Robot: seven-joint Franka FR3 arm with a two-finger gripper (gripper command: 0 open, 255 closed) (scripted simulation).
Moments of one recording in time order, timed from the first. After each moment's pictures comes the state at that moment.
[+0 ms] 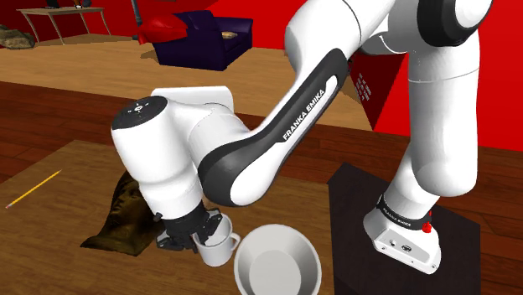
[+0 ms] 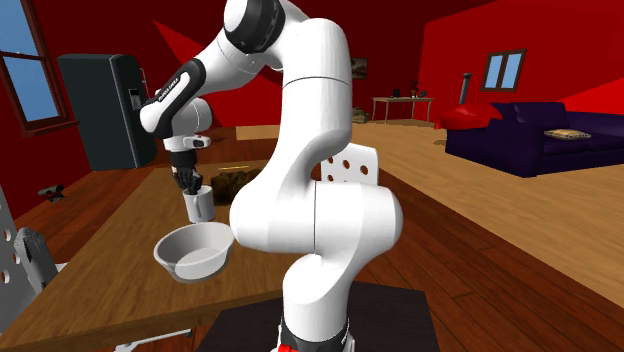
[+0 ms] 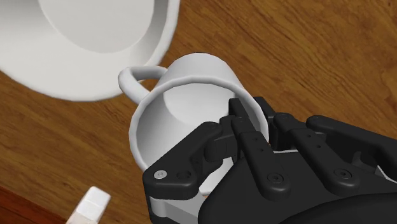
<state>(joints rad) 0.17 0.42 0.87 -1.94 -0.39 2.13 1.59</state>
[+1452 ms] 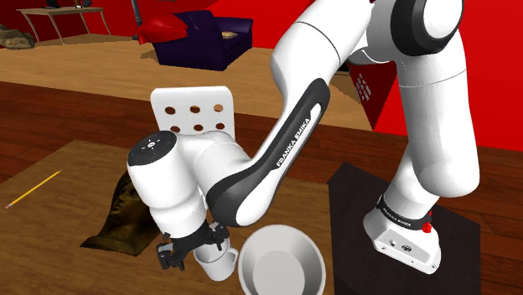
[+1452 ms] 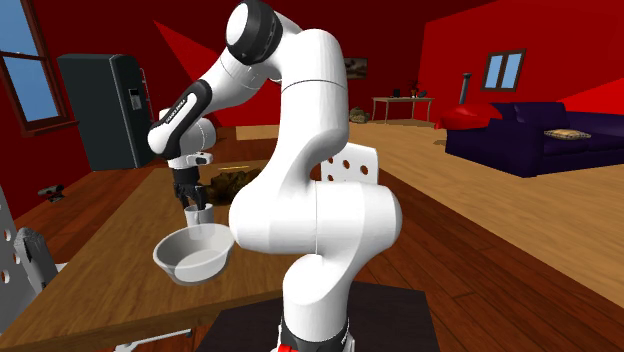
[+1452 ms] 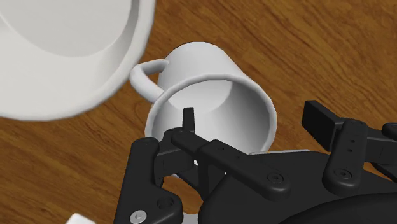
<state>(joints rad) 0.22 0.52 0.80 -1.97 -0.48 2.22 1.64</state>
